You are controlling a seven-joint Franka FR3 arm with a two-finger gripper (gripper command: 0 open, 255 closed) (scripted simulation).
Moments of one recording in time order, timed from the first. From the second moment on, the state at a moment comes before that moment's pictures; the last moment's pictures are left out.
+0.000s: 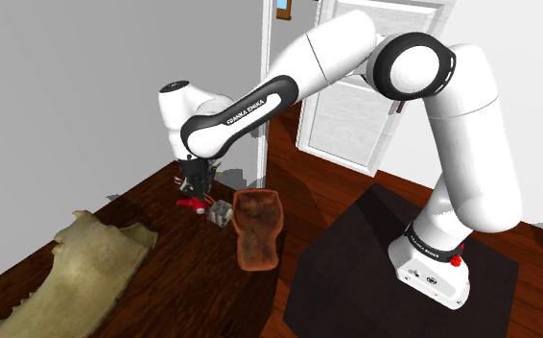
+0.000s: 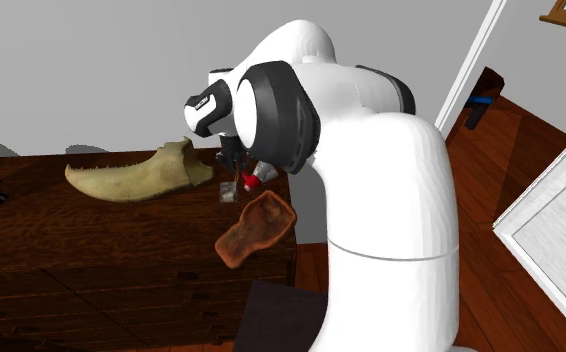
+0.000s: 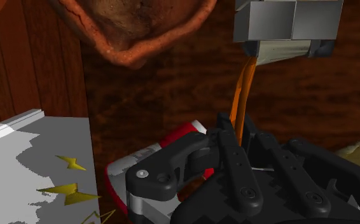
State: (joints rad) arm 0.32 0.65 0.34 -1.58 -0.20 2.10 0.49
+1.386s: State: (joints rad) arm 0.17 0.17 0.39 -2.13 -0.05 2.21 0.34
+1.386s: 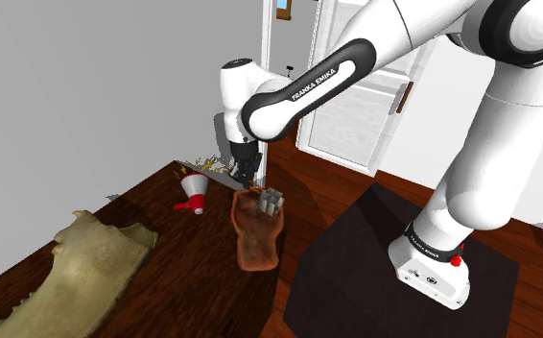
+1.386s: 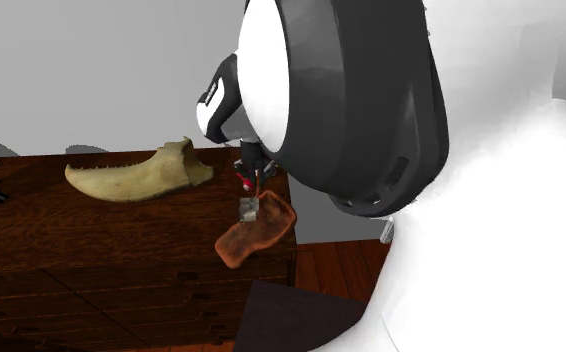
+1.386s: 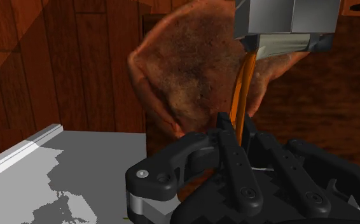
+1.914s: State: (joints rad) arm 0.15 0.14 0.38 -2.28 -0.04 2.32 0.32
